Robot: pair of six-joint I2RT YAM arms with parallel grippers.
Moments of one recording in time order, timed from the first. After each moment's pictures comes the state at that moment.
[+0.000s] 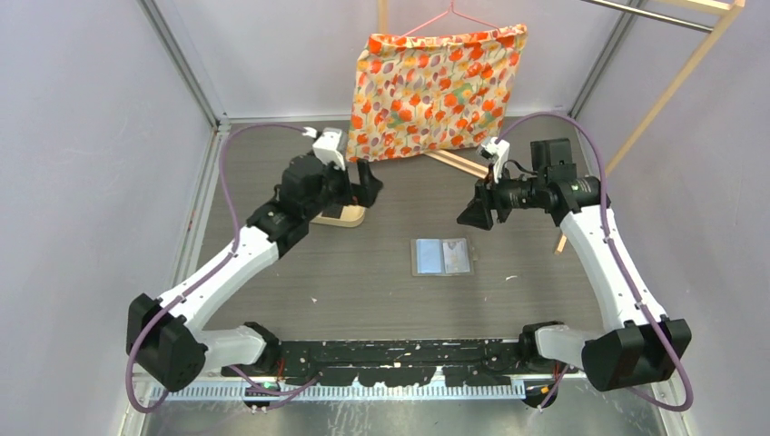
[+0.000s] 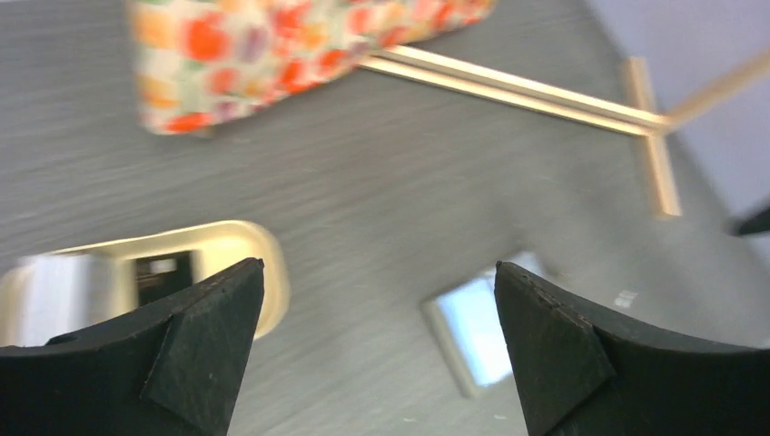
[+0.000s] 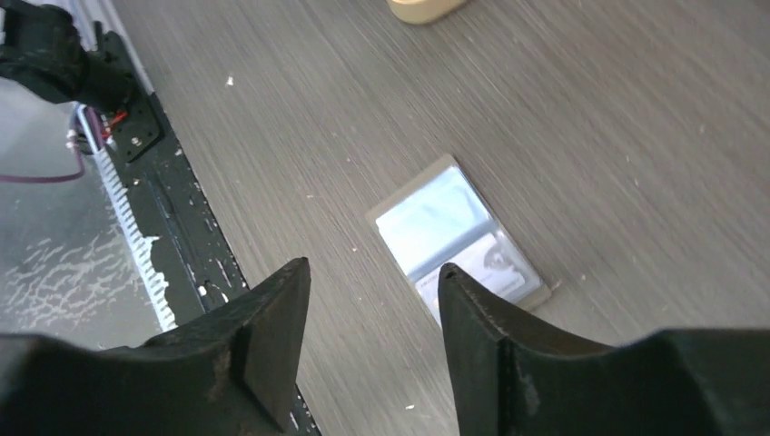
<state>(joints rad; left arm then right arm) -0.61 1.22 0.98 -0.03 0.04 -0.38 0.14 1.21 1.21 -0.87 -0.82 -0.37</state>
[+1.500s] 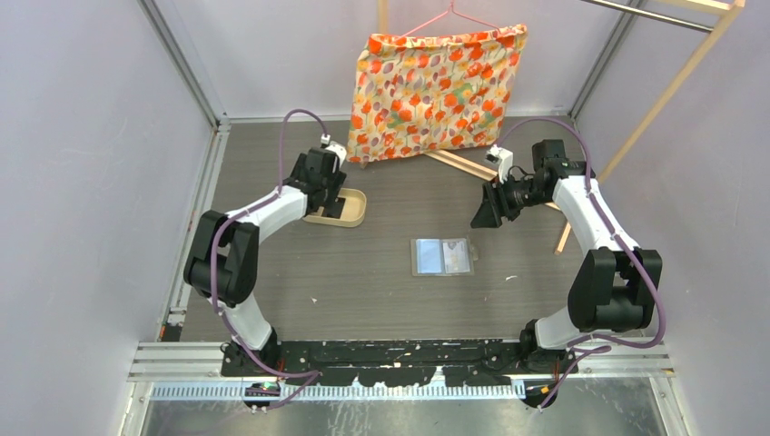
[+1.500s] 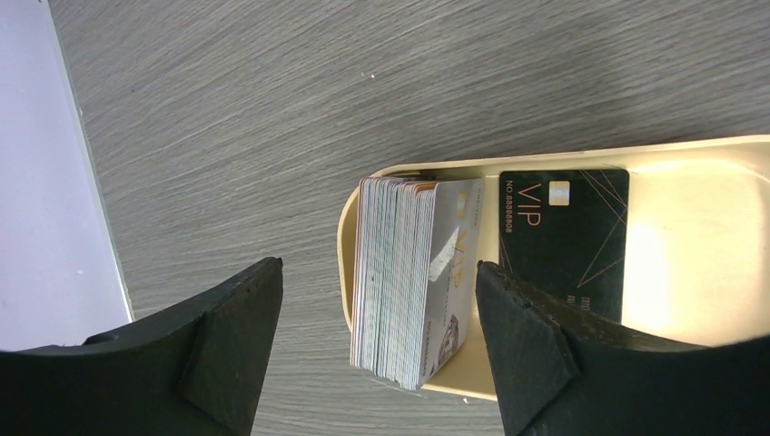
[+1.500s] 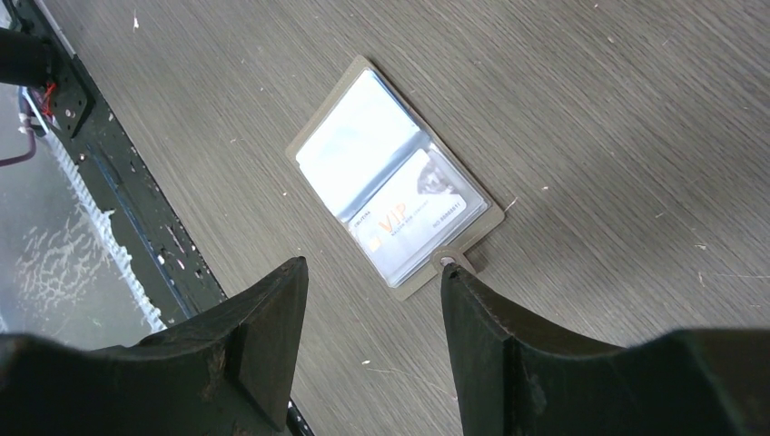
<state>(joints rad) -0.37 1.72 1.12 -0.18 -0.42 0.22 -0.03 1.49 1.19 -0.93 -0.83 -0.54</state>
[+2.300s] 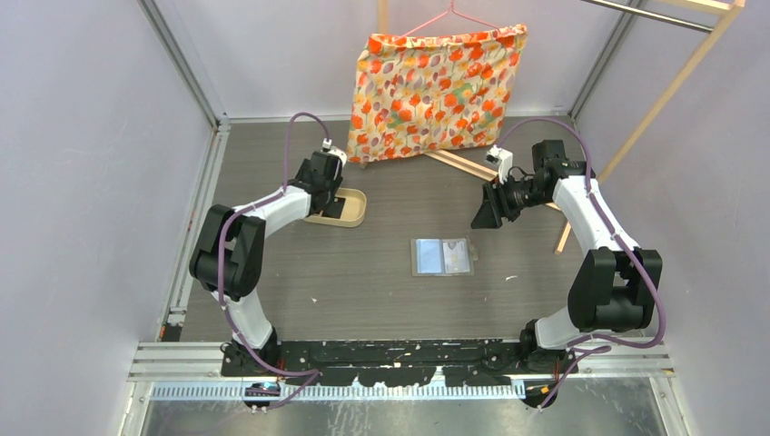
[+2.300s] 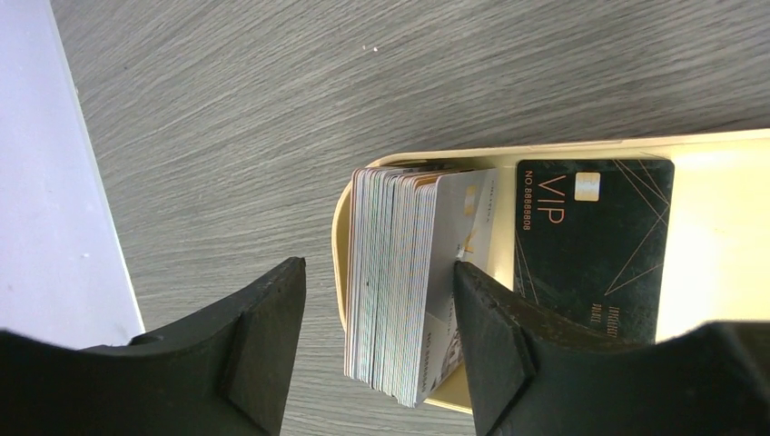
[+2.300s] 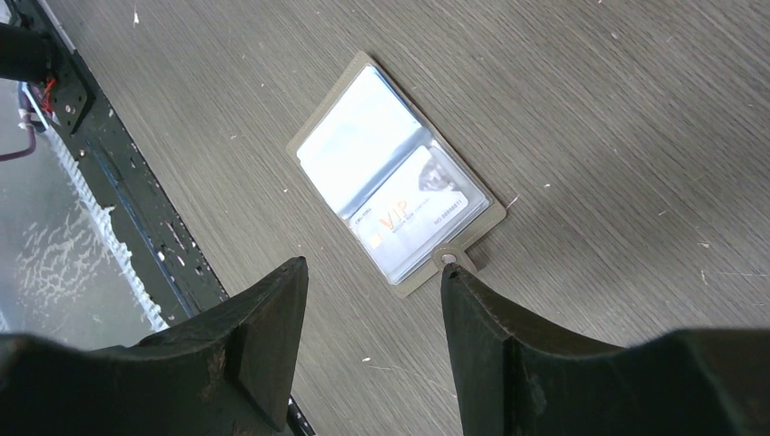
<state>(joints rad) -0.37 1.78 1.12 -0.18 -0.48 0.23 -0.03 1.49 1.19 -0.94 -0.83 -0.55</state>
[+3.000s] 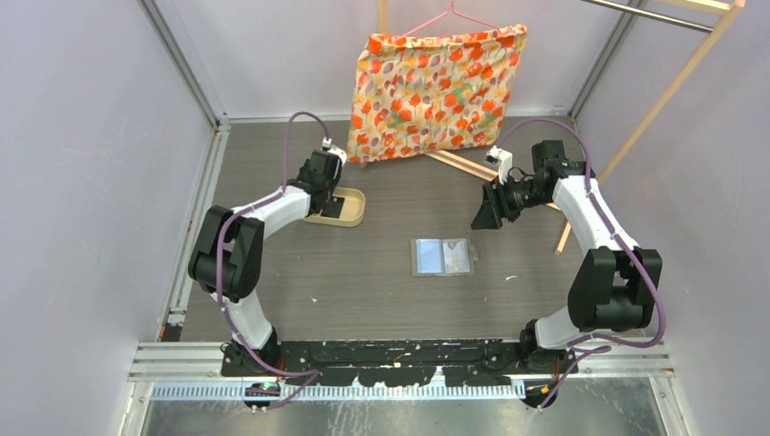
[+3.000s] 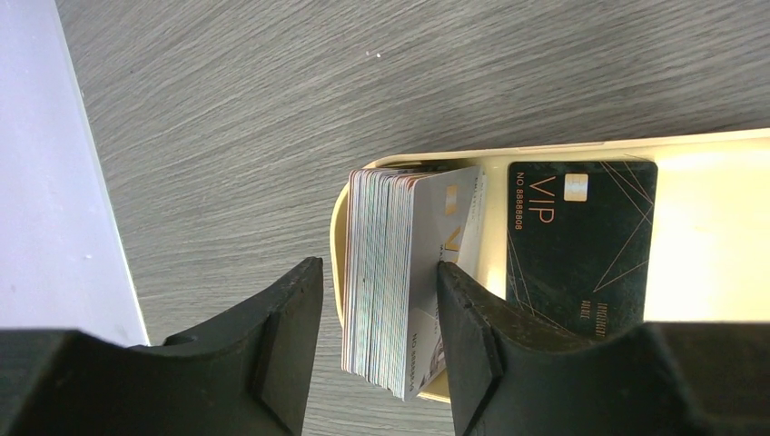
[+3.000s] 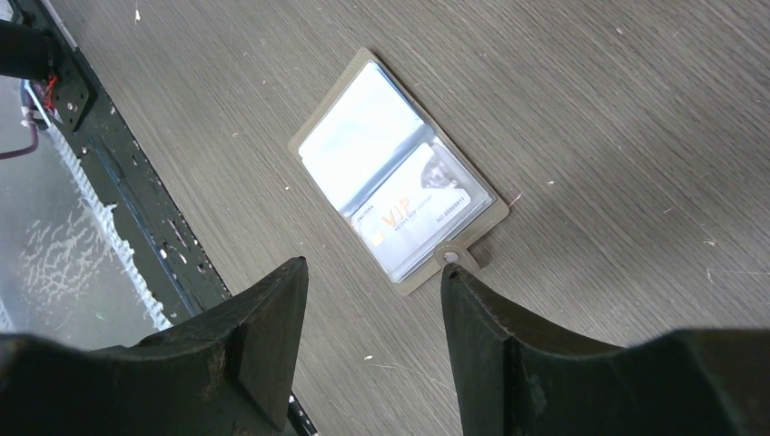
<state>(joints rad) -0.37 1.77 1.12 -0.18 -0.48 0.23 -0.03 1.49 1.19 -0.95 -0.83 -0.55</state>
